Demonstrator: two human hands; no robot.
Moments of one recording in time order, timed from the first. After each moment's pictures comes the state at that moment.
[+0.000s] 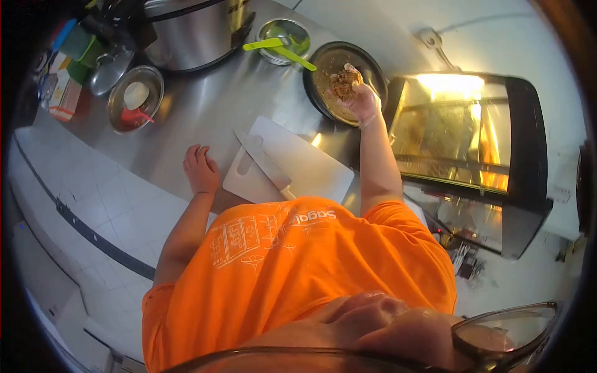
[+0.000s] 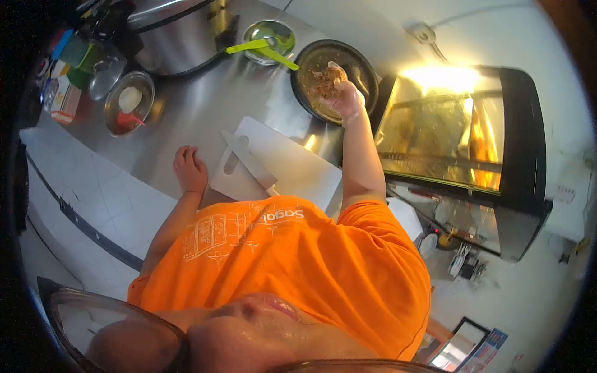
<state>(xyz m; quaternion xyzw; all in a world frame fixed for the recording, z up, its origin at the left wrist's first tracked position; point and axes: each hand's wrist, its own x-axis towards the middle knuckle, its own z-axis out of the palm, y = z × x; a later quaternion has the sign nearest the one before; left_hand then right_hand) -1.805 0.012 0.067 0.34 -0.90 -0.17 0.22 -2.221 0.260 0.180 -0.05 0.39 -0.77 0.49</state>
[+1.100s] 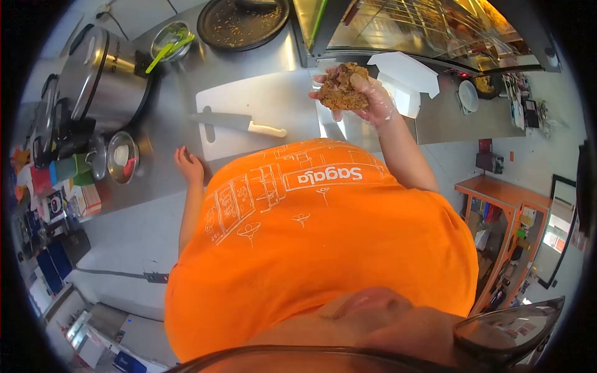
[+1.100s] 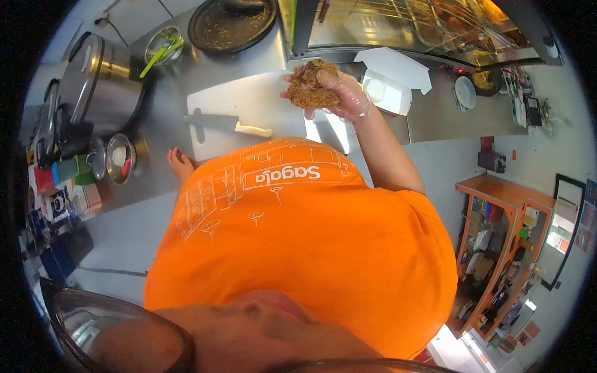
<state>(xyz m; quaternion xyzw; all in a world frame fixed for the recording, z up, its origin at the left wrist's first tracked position) -1.781 -0.025 0.037 0.21 -0.93 -0.26 0.14 -1.922 0.483 0.270 -0.13 0.36 -0.86 0.34</state>
